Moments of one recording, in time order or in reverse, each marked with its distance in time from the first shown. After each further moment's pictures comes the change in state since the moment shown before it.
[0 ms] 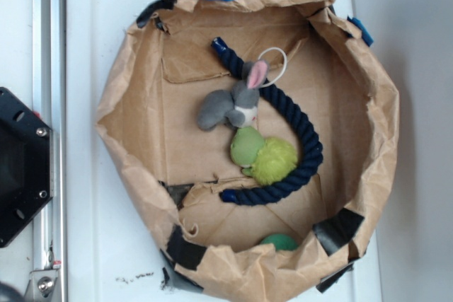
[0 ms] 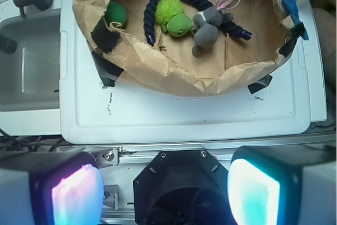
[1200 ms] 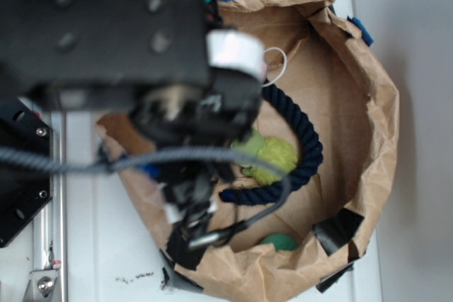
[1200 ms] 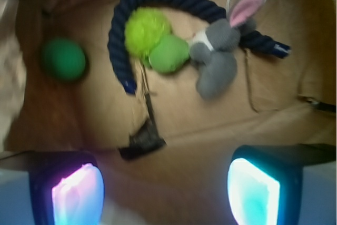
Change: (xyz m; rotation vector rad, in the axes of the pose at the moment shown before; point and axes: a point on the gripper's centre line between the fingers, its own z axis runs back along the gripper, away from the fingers) arm 0.097 0.024 -0.101 -0.069 0.131 0.280
